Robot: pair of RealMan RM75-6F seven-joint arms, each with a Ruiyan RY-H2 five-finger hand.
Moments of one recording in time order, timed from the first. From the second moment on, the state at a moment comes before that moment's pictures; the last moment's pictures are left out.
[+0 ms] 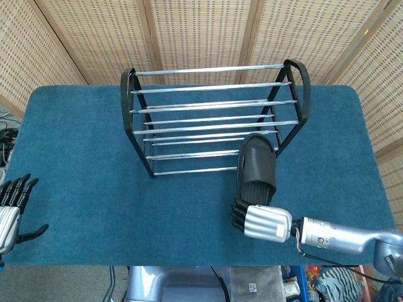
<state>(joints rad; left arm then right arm) -0.06 -1.06 -0.01 -1.71 1.53 1.49 0.06 0.90 -1.00 -0.11 -1.55 -2.24 1.15 -0.29</state>
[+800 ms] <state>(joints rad) -0.11 -1.06 -0.03 -1.70 1.45 1.40 0.04 1.18 -1.00 0.01 -1.43 -2.12 0.79 -0.20</state>
